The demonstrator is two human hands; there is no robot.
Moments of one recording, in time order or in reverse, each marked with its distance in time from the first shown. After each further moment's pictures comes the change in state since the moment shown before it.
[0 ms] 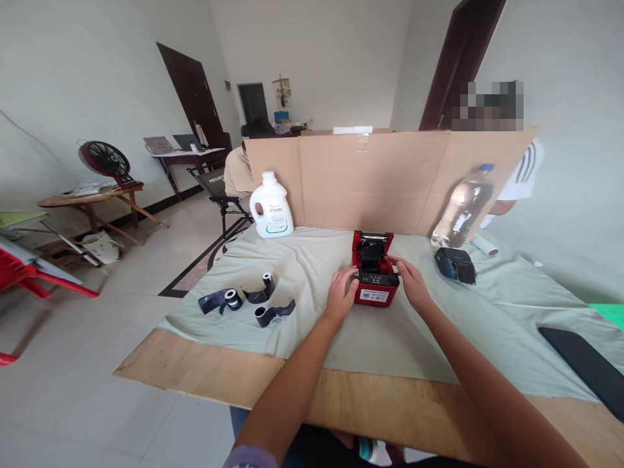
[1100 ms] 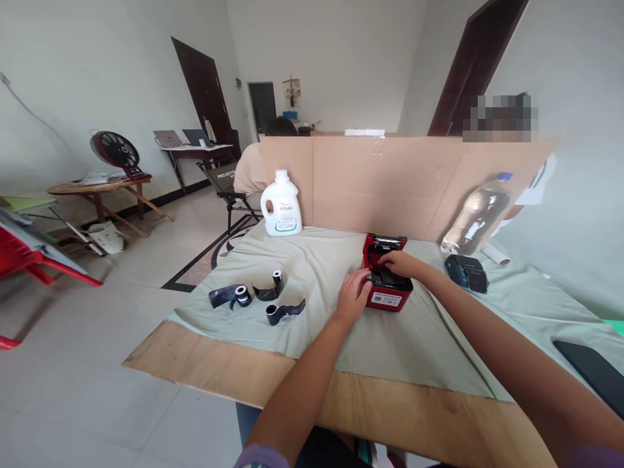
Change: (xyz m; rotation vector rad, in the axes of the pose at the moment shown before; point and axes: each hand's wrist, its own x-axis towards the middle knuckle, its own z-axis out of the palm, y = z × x) left_hand 0.001 0.002 -0.002 0.048 0.002 0.024; right_hand 0.091 -0.044 0.023 -0.728 -0.751 0.013
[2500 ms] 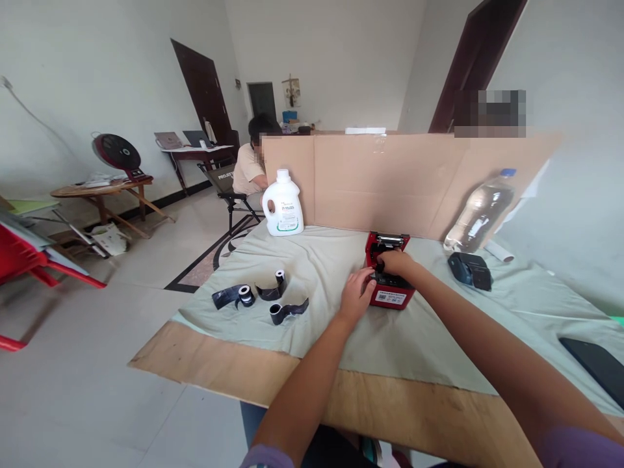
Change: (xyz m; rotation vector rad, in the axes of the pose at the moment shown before) left_hand 0.001 -0.001 0.000 -0.002 -0.012 0.002; right_hand 0.010 -0.036 0.009 -0.339 -0.070 0.215
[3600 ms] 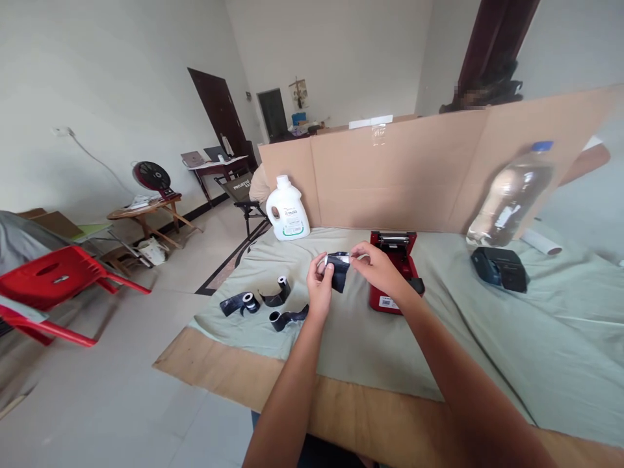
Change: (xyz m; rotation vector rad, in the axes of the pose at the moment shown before) left_hand 0.025 0.004 -0.064 -0.443 0.463 -0.259; right_hand -0.055 -0.068 -0.008 1.179 0.403 -0.345
